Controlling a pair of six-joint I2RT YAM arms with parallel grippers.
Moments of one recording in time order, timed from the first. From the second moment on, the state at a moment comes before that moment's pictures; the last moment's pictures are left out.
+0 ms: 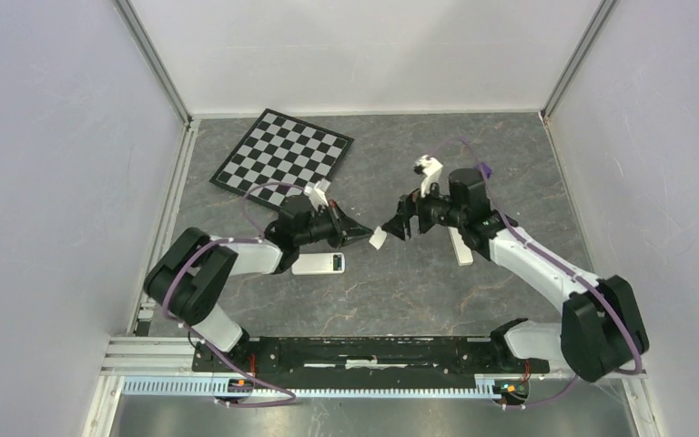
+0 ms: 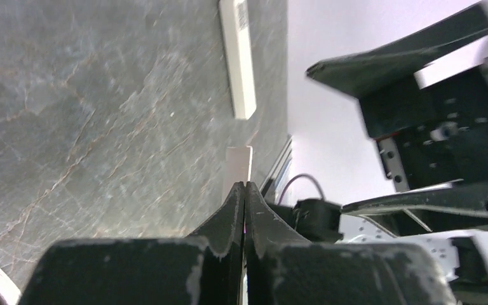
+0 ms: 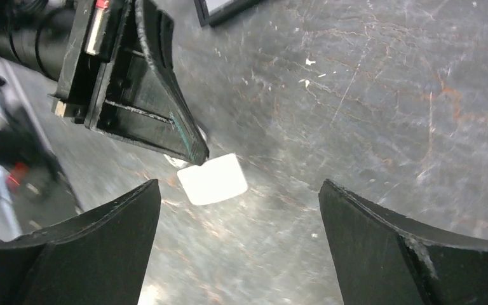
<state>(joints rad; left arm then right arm) -0.57 1.64 0.58 0.71 0.55 -1.16 0.45 1.31 0.80 -0.05 -0.54 -0.01</state>
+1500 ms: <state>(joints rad) -0.54 1.19 0.60 0.67 0.29 -1.60 0.49 1.19 0.65 0.66 -0.37 1.24</state>
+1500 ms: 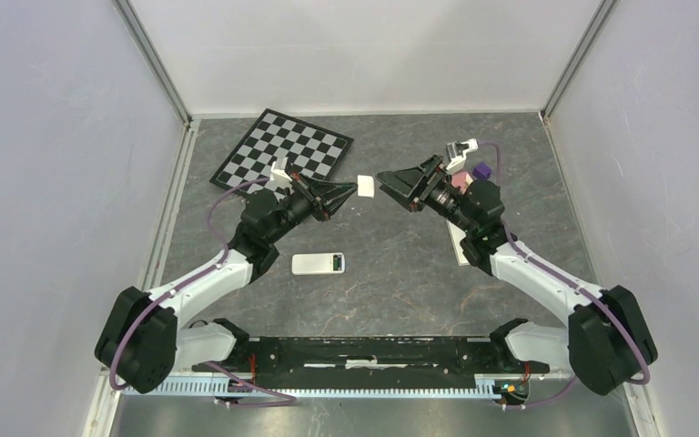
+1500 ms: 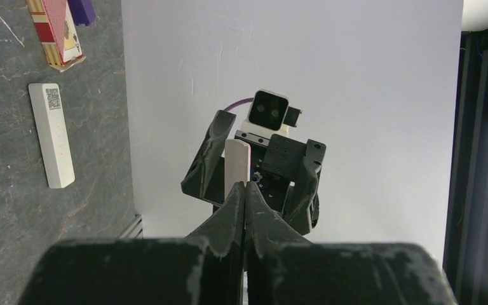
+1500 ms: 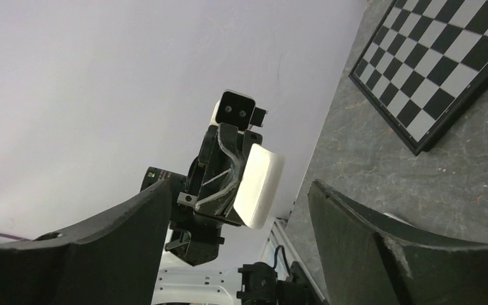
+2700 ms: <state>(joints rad) -0.54 1.15 0.64 0.60 0.34 -1.57 0.50 1.36 0.65 1.05 -0.58 1.47</state>
